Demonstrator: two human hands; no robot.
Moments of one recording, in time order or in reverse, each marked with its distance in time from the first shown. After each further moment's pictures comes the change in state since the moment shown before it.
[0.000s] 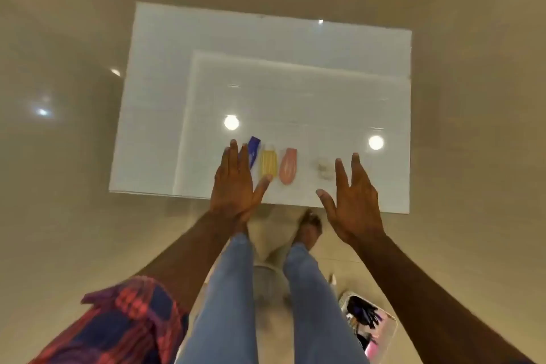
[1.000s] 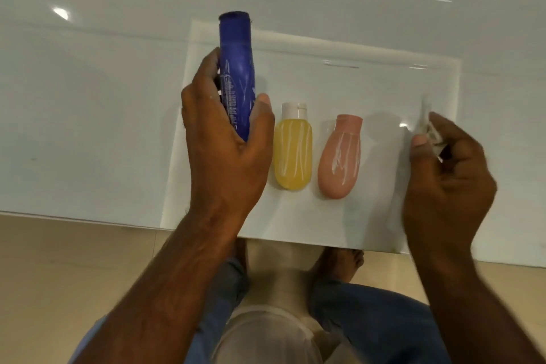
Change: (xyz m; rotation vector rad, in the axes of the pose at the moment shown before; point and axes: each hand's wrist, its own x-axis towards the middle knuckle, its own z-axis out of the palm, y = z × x) left_hand 0.125 -0.058 0.124 -0.664 0.634 0.004; right_hand 0.149 0.024 0.179 0.821 0.732 0.112
